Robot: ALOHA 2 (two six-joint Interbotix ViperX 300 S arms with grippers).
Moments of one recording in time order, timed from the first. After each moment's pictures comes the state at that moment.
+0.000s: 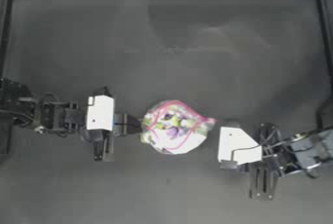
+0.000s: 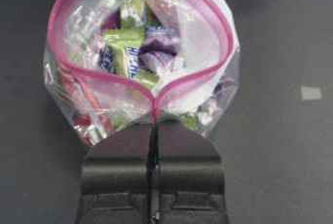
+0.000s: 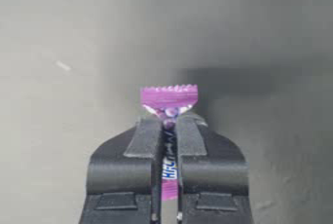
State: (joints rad) left arm 0.04 0.04 0.93 -0.02 -0.49 0.08; right arm 0.28 -0.14 0.79 -0.14 0.59 0.61
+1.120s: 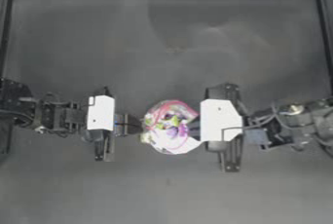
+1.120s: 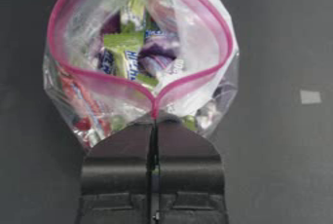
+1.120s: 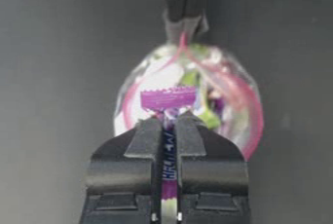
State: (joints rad) left arm 0.04 0.04 0.92 -0.02 -0.49 0.08; right arm 0.09 -0.15 0.58 -0.57 0.44 0.59
